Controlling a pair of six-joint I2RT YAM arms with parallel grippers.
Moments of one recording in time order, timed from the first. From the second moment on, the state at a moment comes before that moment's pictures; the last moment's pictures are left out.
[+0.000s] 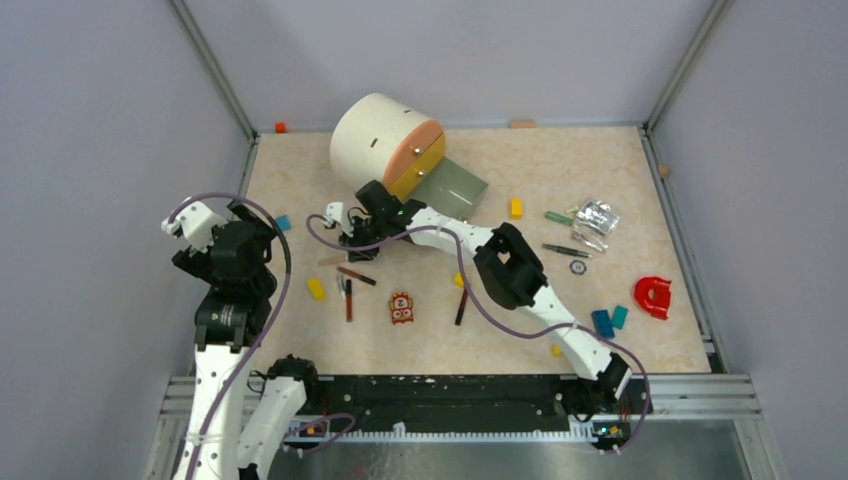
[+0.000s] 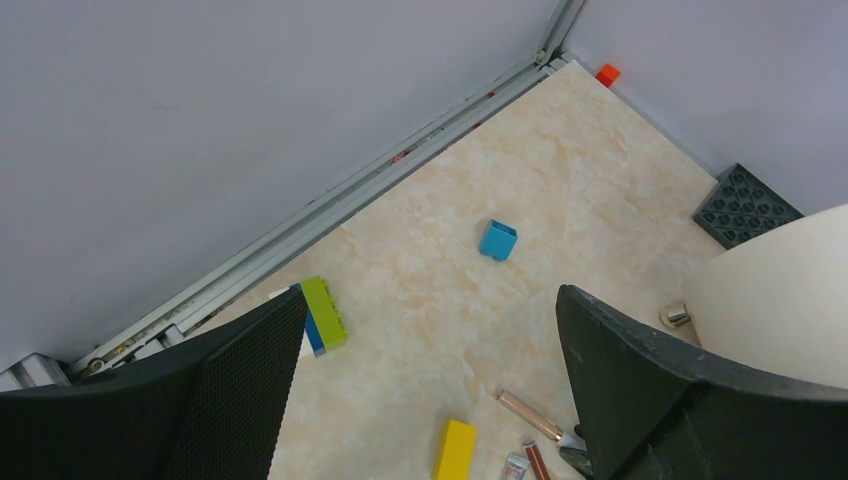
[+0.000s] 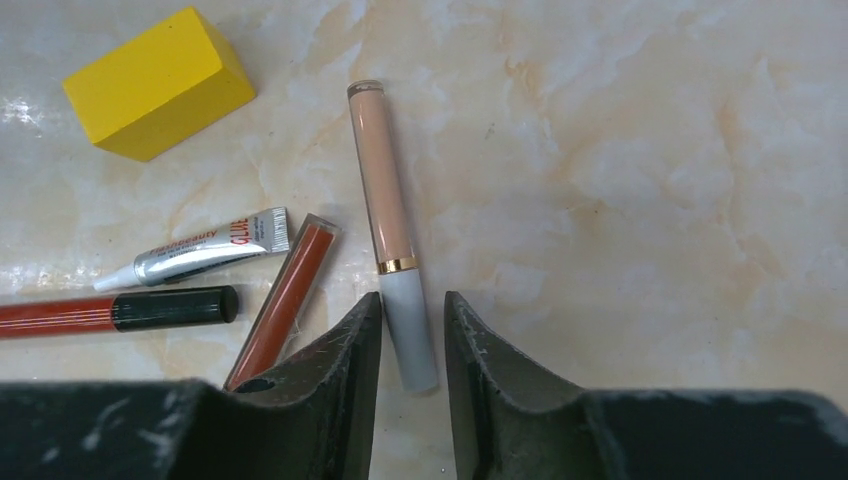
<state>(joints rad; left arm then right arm) -0.05 0.66 0.92 -0.58 -0.76 -0.47 0.91 2.59 2.23 -0.40 -0.56 -0.45</state>
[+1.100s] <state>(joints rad) -0.05 0.65 0.91 -0.58 -0.74 -0.45 0.93 2.07 1.79 -0.11 -0.40 -0.23</state>
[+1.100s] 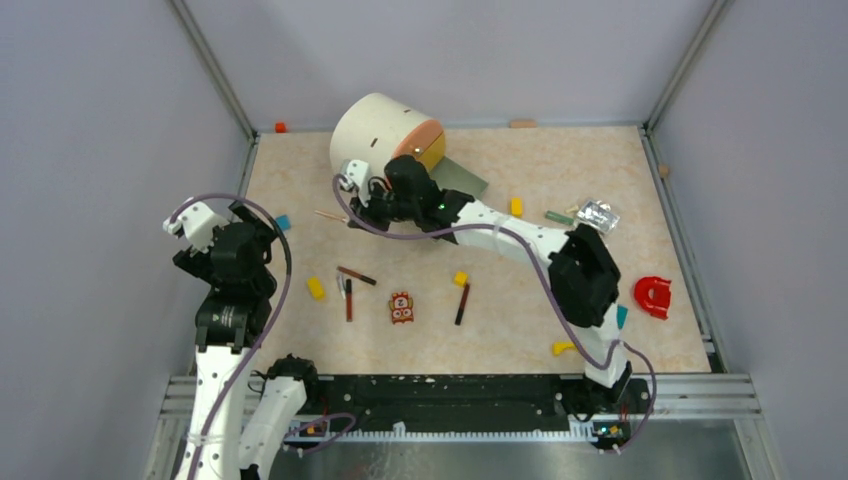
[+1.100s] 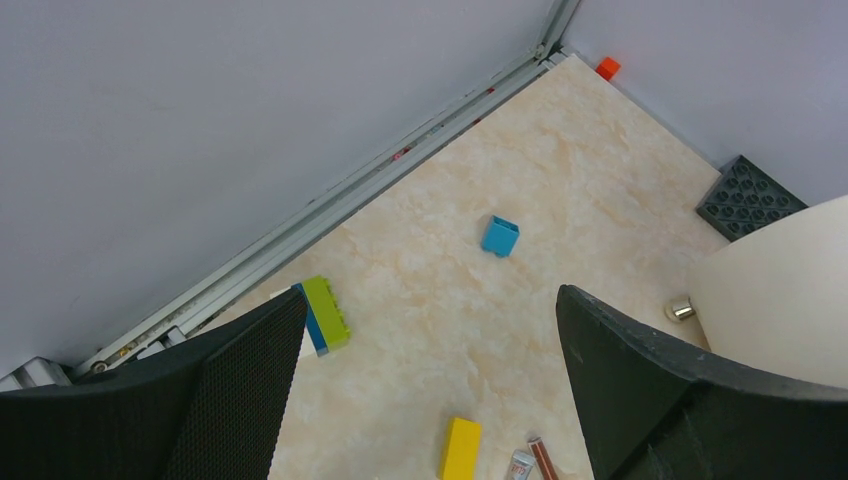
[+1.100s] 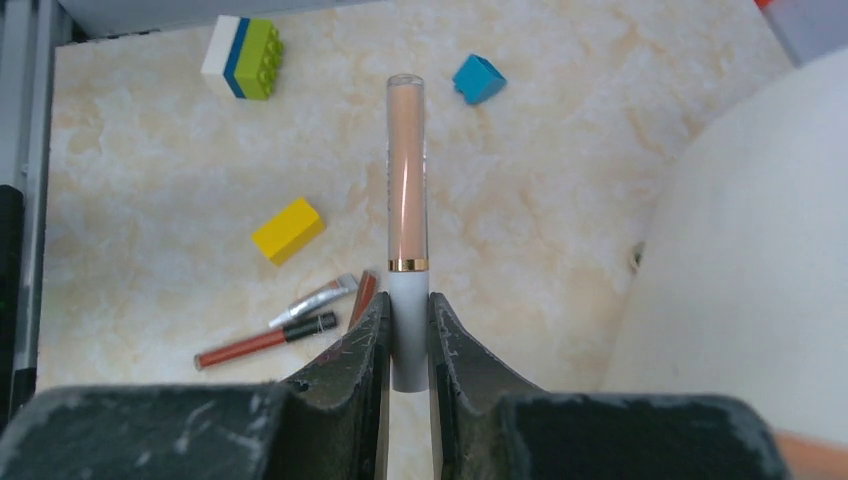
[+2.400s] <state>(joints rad) -0.04 0.65 0.89 -0.54 -0.67 -0.42 0.72 1.89 1.32 -0.07 0.01 0.09</state>
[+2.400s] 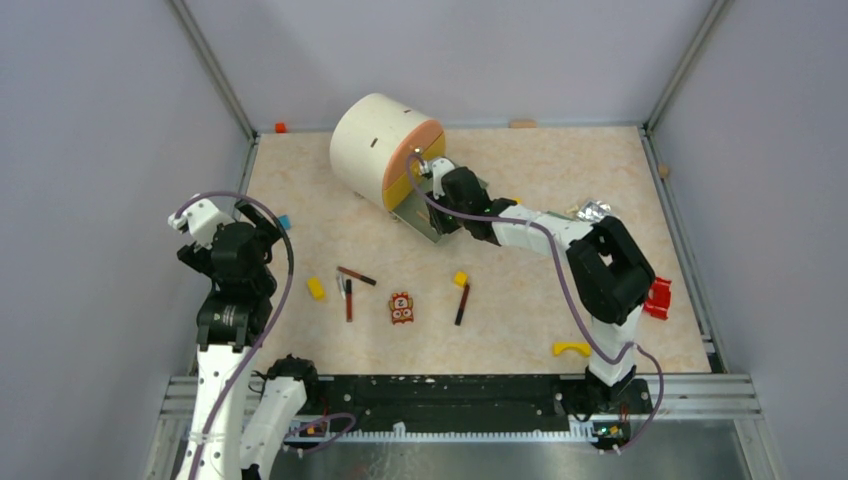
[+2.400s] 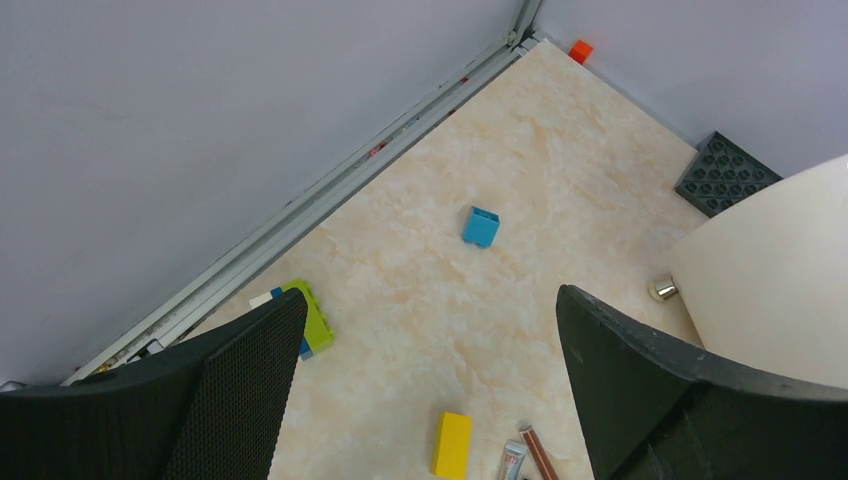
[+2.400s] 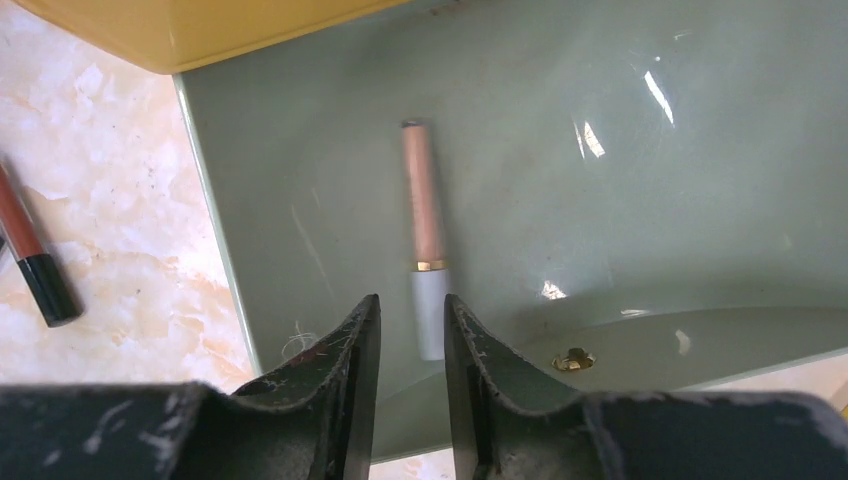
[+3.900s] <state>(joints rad) -0.03 0.66 0.89 -0.53 -0.64 -0.41 1.03 2.10 1.44 -0.03 -0.16 0.04</state>
